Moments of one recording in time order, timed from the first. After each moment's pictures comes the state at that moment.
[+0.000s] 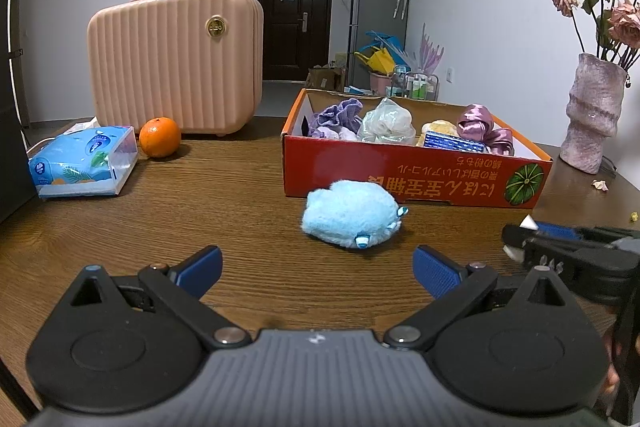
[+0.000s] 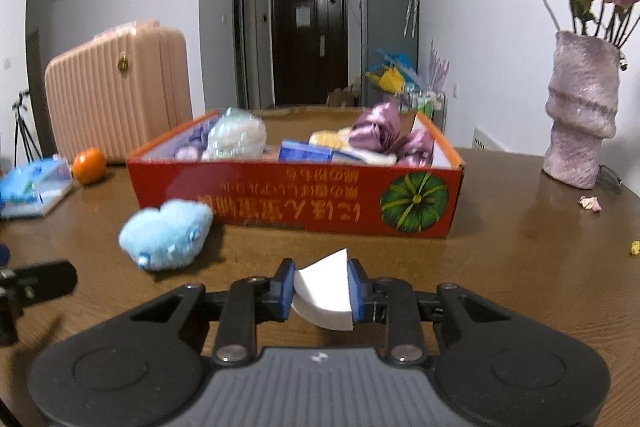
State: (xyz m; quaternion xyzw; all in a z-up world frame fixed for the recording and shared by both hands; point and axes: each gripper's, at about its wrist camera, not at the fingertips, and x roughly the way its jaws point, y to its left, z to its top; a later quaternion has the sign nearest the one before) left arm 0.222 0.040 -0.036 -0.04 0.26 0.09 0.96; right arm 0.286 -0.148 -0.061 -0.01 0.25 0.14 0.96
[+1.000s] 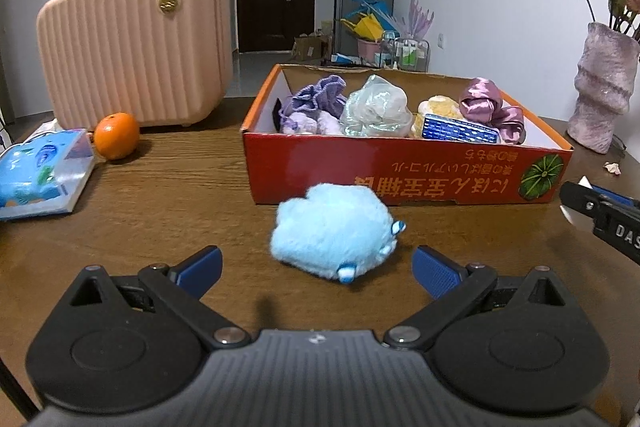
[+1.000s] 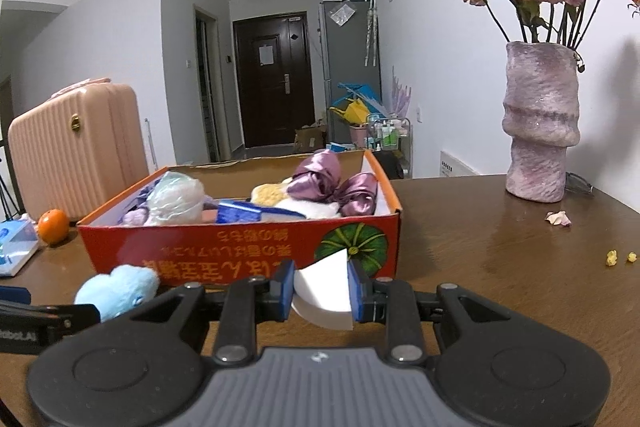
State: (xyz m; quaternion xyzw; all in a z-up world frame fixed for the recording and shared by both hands) left arm 0.287 0.038 -0.042 -0.02 0.31 0.07 0.95; right arm 0.316 -0.183 -0.053 0.03 0.20 0.09 0.97
